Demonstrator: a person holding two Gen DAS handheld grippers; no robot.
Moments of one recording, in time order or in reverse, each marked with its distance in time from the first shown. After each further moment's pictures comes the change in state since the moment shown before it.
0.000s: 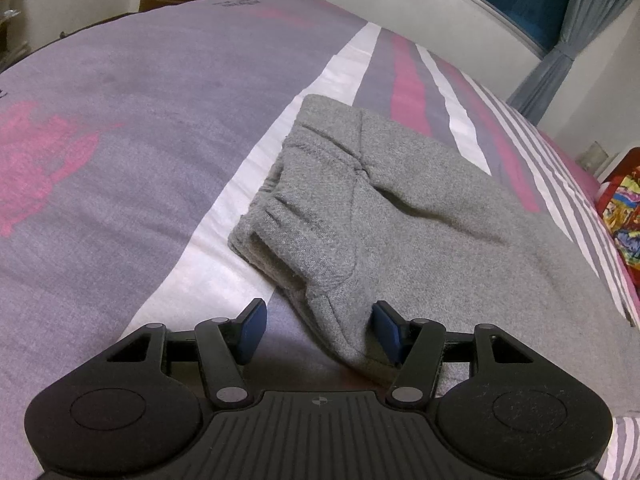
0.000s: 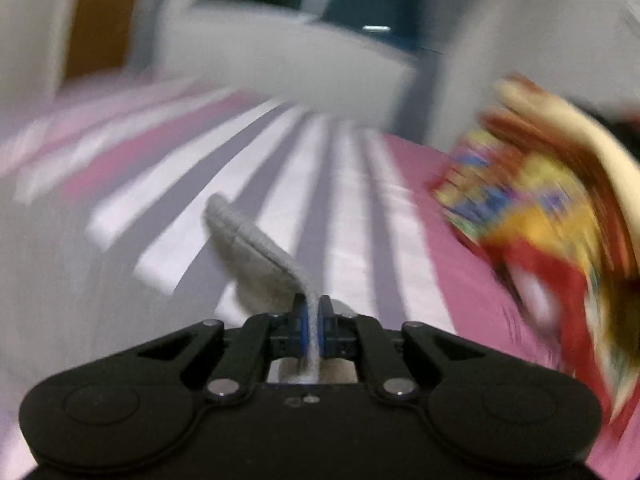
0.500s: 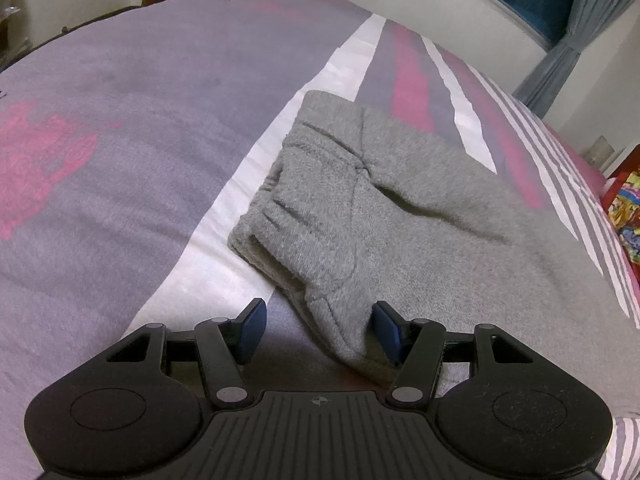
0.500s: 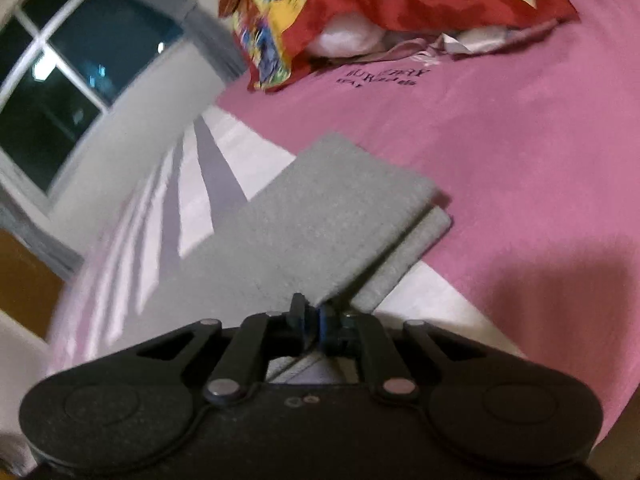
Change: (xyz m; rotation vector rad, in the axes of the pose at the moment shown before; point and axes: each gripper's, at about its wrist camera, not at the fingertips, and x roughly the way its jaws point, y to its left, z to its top) left arm 0.004 -0.004 0.011 -0.001 0.033 0.018; right arm -0.006 -0.146 -0.159 0.883 0.107 0.088
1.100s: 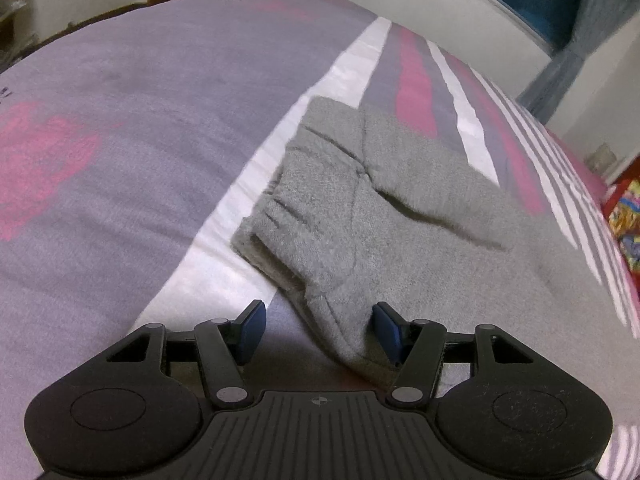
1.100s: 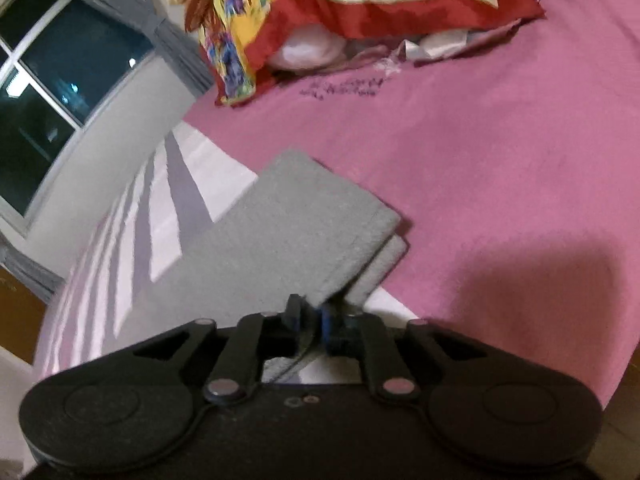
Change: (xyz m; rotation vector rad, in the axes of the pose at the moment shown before) left arm -0.007 0.003 0.004 -0.037 -0.003 0.000; right arm -0.009 0.003 0.009 -0.021 -0.086 -0.119
